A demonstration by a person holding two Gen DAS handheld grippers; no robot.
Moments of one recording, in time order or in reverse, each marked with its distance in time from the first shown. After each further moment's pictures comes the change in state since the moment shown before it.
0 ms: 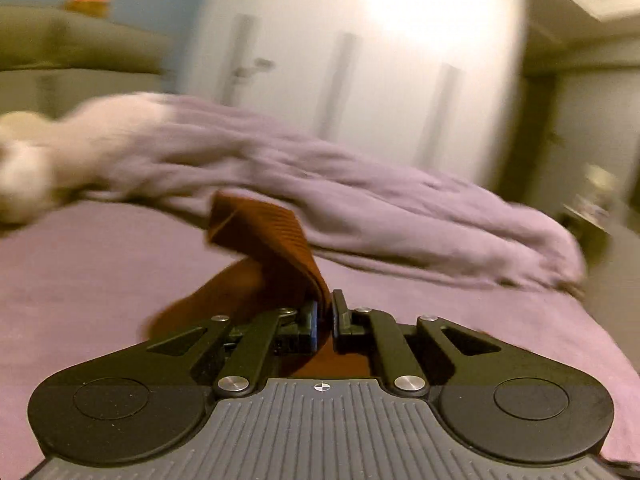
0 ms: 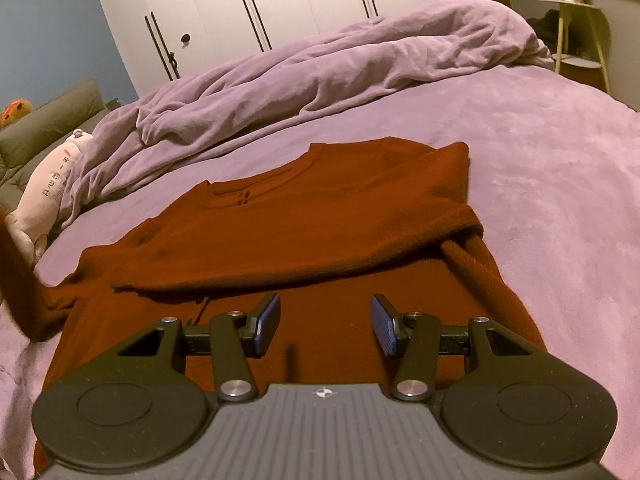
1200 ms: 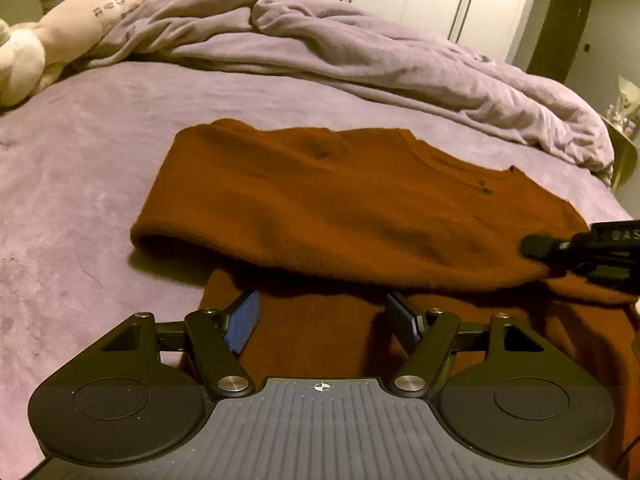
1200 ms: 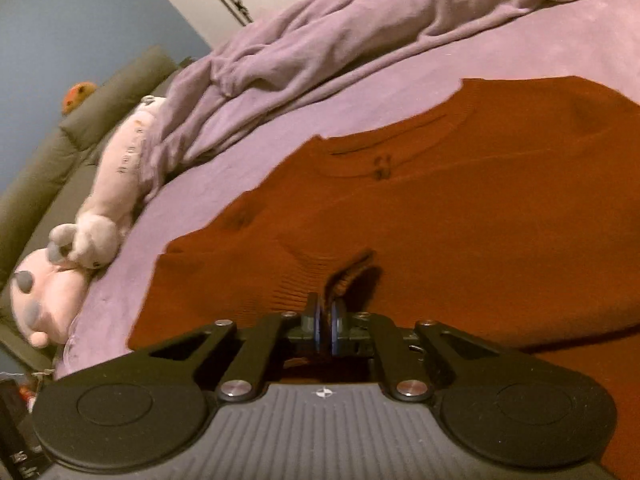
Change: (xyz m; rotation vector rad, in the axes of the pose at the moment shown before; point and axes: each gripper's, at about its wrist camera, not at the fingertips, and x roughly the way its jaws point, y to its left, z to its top) left arm 0.032 0.002 -0.118 -0.028 0.312 0.129; right arm 0.099 0.068 0.047 0.023 0.188 0.337
